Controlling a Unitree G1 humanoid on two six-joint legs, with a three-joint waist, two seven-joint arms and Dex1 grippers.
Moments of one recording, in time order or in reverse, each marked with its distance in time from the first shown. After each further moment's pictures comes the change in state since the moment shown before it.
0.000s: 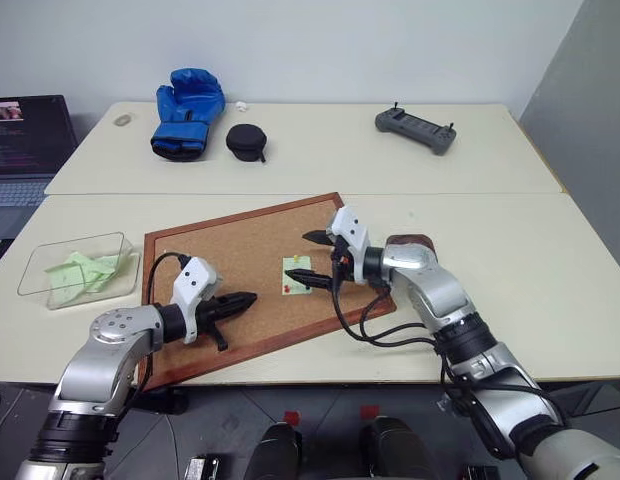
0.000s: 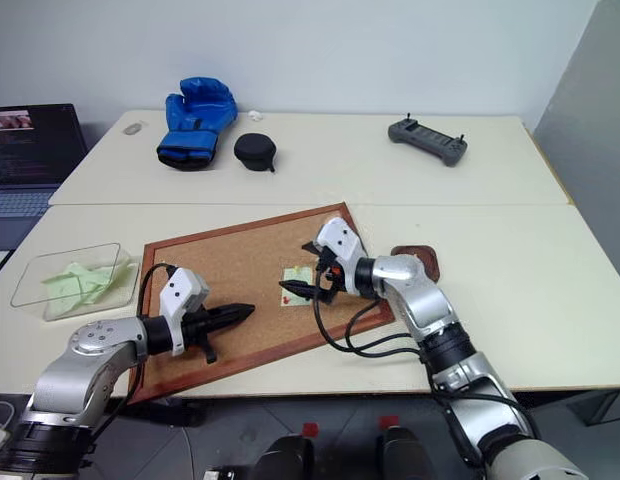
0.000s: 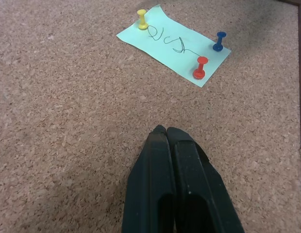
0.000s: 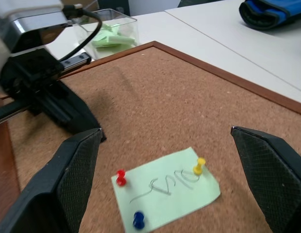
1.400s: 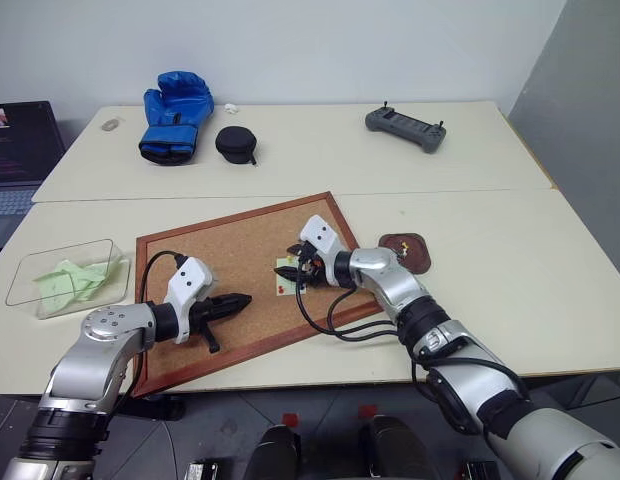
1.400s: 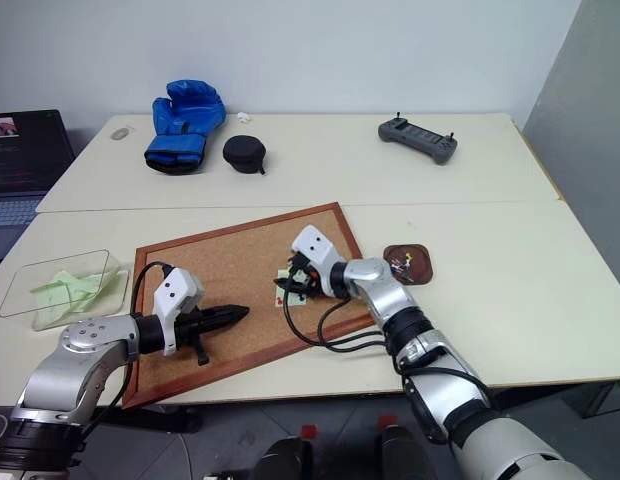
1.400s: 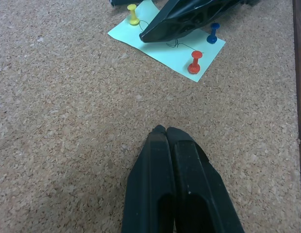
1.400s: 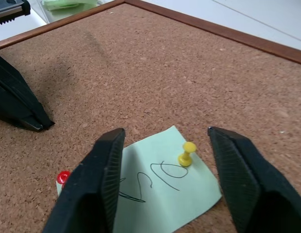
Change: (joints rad) left arm 0.017 0.054 -0.003 -0.002 0.005 0.008 -0.055; right arm -0.157 0.178 -0.034 0.508 -0.147 -0.200 -0.068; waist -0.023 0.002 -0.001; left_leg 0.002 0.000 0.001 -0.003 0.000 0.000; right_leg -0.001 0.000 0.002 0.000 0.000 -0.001
